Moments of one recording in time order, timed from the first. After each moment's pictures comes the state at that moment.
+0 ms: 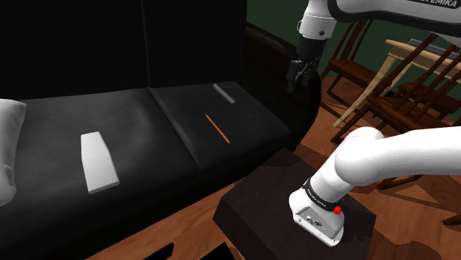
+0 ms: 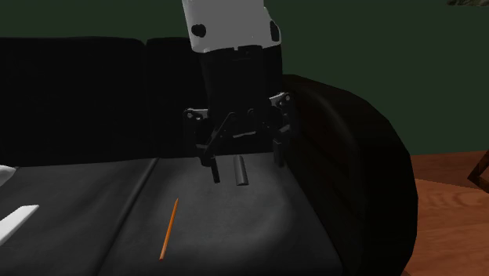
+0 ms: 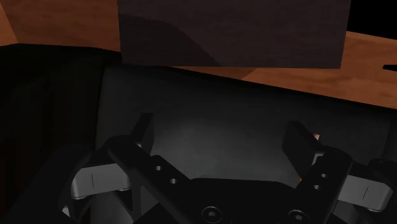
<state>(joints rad) 0.02 -0.79 0.02 -2.42 -0.09 1.48 0.09</state>
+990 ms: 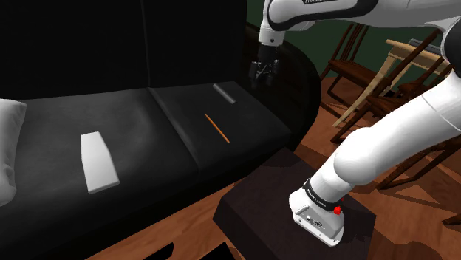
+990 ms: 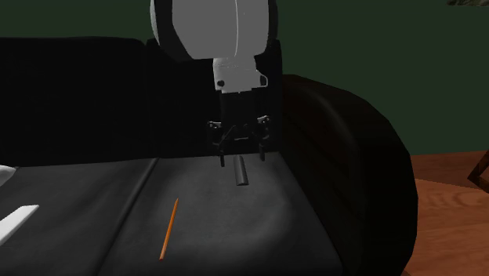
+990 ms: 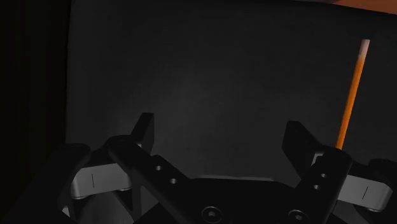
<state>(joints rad) -0.01 -0.27 -0.07 -2.21 -0.06 1.75 0.05</state>
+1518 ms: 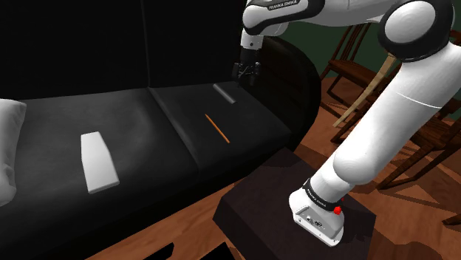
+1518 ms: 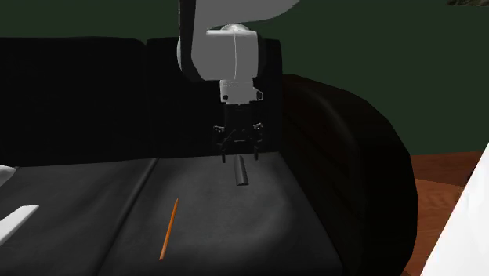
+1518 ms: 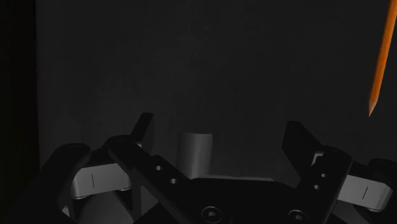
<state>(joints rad) -0.03 0.06 -0.10 -1.97 0.00 1.82 0.01</state>
